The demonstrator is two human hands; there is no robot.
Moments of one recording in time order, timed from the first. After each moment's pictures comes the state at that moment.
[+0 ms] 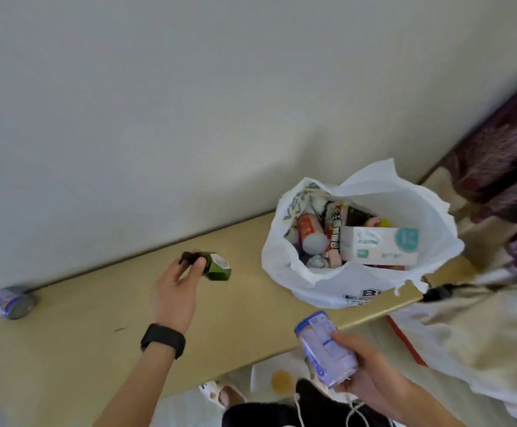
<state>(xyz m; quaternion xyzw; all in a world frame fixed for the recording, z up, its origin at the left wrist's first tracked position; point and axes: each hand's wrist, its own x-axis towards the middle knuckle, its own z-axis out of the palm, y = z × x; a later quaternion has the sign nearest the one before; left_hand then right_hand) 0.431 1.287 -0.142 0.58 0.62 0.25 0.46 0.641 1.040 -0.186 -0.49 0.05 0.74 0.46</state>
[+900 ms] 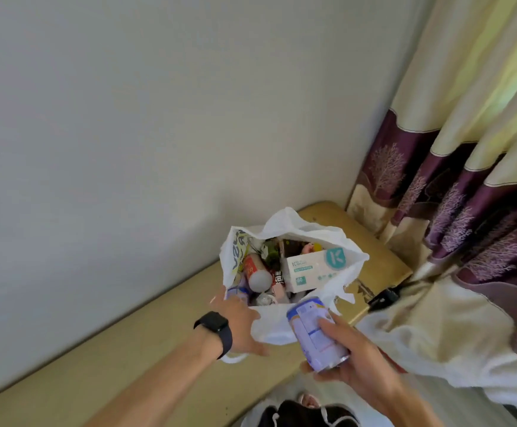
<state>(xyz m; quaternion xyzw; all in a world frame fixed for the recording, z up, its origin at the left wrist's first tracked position) 0.602 1.252 -0.152 0.92 0.14 -0.36 0.04 0.695 1.024 -0.097 -0.57 0.01 0.56 0.60</state>
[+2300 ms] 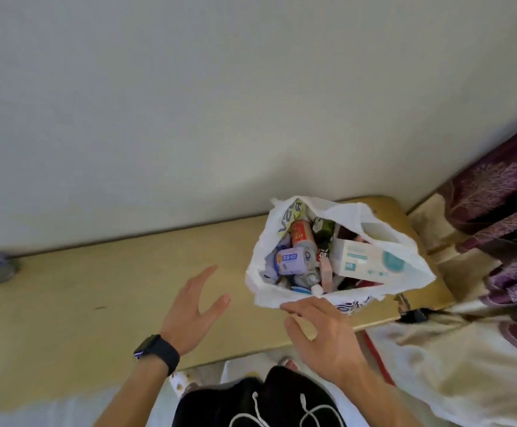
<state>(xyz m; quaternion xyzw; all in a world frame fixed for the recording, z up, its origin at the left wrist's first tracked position) 0.432 1.242 -0.174 0.74 0.49 0.10 0.44 0.648 1.084 -0.157 -0.75 -0.53 0.20 0.34</state>
